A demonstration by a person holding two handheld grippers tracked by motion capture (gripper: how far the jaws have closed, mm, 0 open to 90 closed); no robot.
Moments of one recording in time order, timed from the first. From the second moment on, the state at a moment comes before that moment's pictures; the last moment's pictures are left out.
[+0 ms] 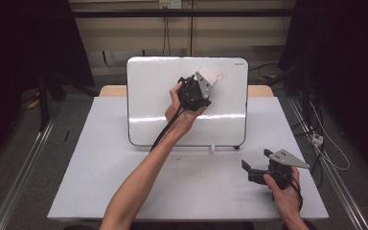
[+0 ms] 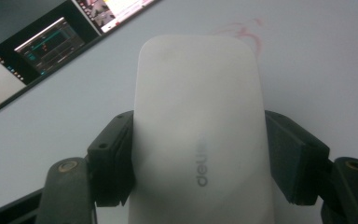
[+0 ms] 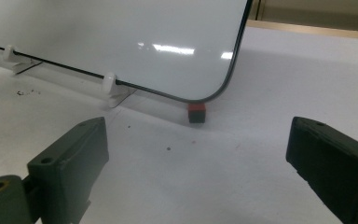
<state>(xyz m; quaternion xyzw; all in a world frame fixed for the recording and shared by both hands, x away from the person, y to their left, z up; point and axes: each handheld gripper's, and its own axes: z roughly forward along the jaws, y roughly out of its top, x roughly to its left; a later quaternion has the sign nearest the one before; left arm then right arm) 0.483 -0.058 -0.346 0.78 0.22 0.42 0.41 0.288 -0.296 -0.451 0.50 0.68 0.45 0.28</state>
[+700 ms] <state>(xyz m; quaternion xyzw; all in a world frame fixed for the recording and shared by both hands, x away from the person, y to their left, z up) 0.488 -0.055 -0.335 0.79 0.21 0.41 0.41 0.285 -0.299 -0.451 0.50 0.68 0.45 0.28</state>
